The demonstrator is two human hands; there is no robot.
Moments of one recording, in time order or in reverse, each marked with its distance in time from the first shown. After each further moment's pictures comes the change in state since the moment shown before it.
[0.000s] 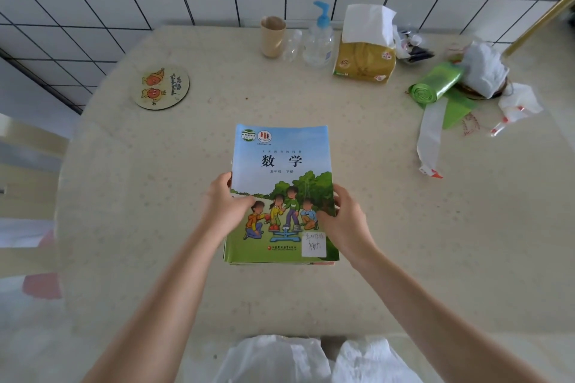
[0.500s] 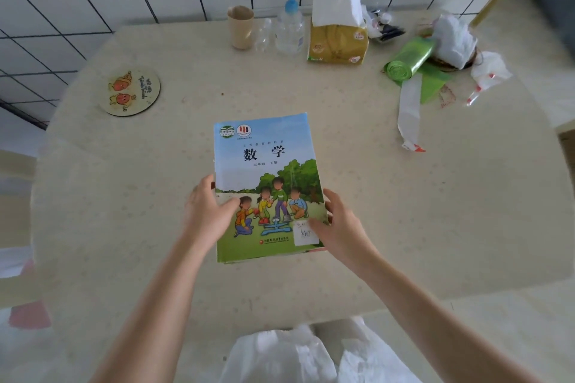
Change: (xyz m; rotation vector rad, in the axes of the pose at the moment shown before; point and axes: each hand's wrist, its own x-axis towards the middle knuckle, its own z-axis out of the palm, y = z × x) left_hand -0.008 -0.011 -0.005 0.239 0.026 0.064; right_hand -0.029 0.019 0.002 -0.038 -0.039 0.043
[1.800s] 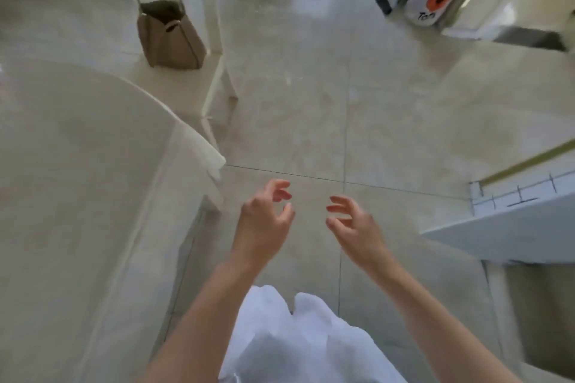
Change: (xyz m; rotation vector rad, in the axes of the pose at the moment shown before) left_hand -0.497 0.081 0.350 0.252 -0.997 1.179; right_hand -0.448 0.403 -0.100 0.641 1.117 0.467
